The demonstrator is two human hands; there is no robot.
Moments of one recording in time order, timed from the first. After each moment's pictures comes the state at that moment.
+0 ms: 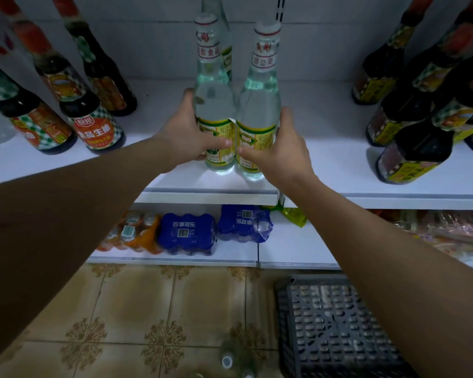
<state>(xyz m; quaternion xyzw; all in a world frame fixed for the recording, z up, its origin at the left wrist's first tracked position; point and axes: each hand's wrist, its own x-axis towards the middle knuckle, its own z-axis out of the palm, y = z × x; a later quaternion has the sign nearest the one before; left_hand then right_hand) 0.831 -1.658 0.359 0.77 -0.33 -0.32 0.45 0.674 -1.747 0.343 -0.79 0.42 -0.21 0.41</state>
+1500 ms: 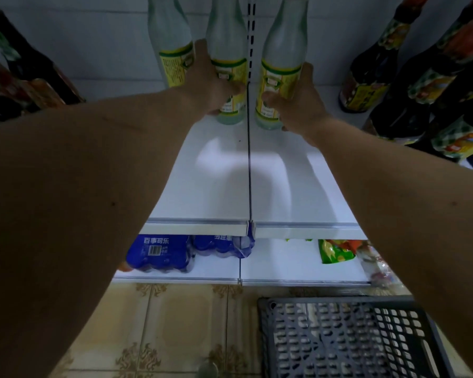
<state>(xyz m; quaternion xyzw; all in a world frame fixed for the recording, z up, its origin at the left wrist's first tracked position) 0.859 -1.835 0.334 0.78 -0.31 -0.25 0.49 0.709 -1.932 0.311 -0.76 0.38 -0.23 0.48</state>
